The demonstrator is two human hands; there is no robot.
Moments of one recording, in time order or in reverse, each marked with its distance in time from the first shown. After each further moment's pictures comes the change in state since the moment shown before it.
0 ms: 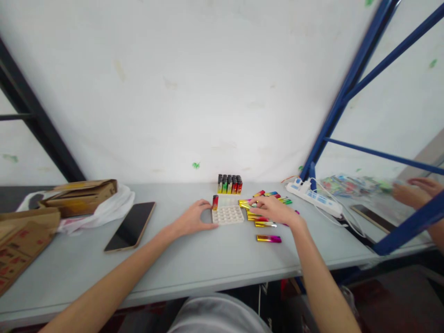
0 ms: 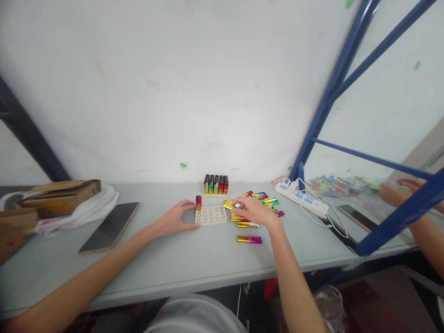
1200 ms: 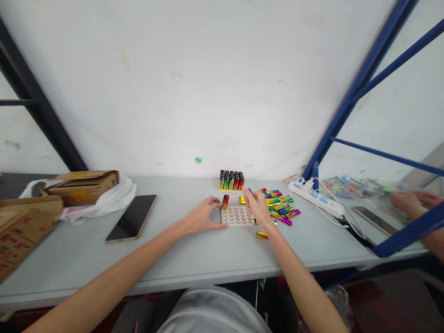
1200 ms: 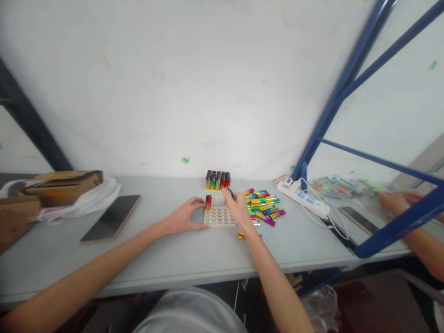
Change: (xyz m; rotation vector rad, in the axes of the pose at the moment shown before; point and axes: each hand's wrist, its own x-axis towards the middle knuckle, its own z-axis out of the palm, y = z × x) left_hand 0.003 0.023 0.020 -0.082 -0.051 0.019; right_hand 0.039 -0.033 0.070 0.581 0.517 0.136
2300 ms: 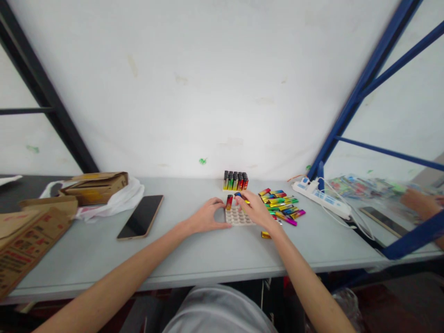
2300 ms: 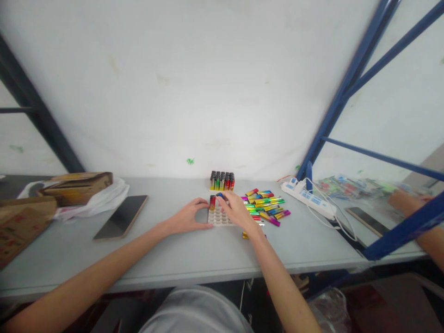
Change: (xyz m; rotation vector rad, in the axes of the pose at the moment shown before) left_hand -0.002 0.000 -0.002 0.016 0.012 0.024; right_hand -0.004 -0.006 0.003 -0.282 -0.276 -0.302
